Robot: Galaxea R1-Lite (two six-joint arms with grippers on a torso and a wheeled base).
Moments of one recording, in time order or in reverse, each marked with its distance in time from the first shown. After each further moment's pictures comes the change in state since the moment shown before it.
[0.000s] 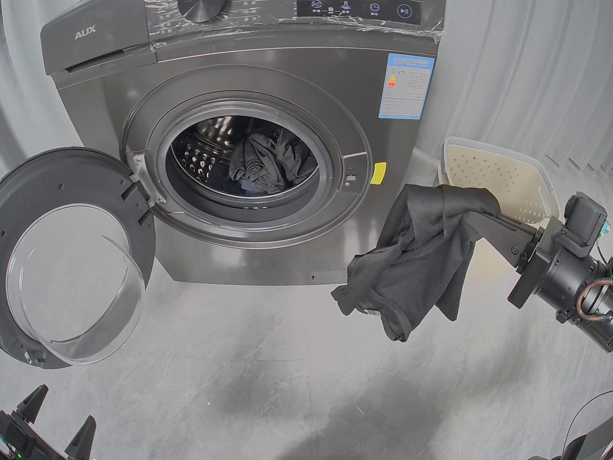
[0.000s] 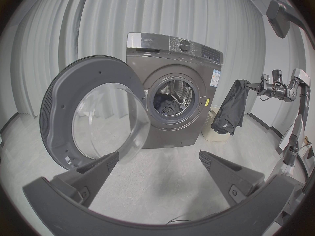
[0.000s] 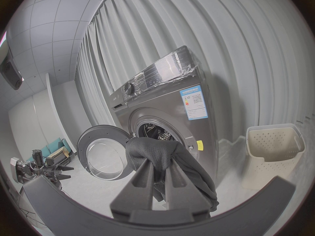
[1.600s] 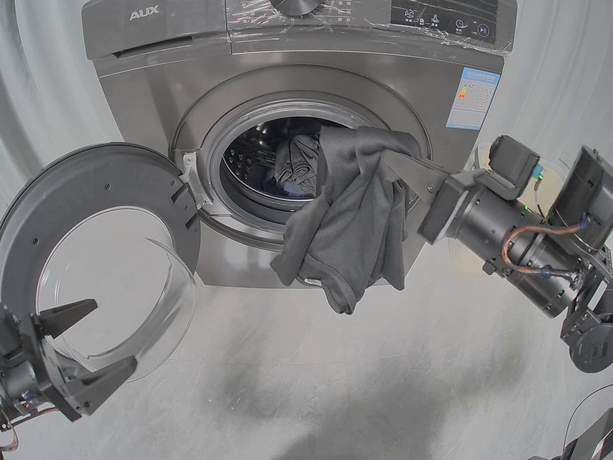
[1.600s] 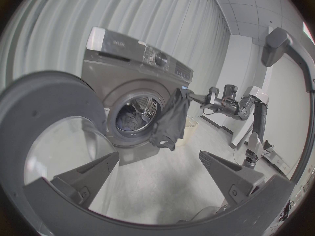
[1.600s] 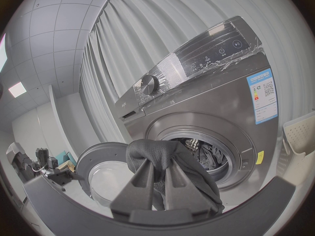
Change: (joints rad) left arm -0.093 0.704 -0.197 -0.546 -0.432 -0.001; right arm 0.098 0.284 -0.290 -0.109 -0.053 0.060
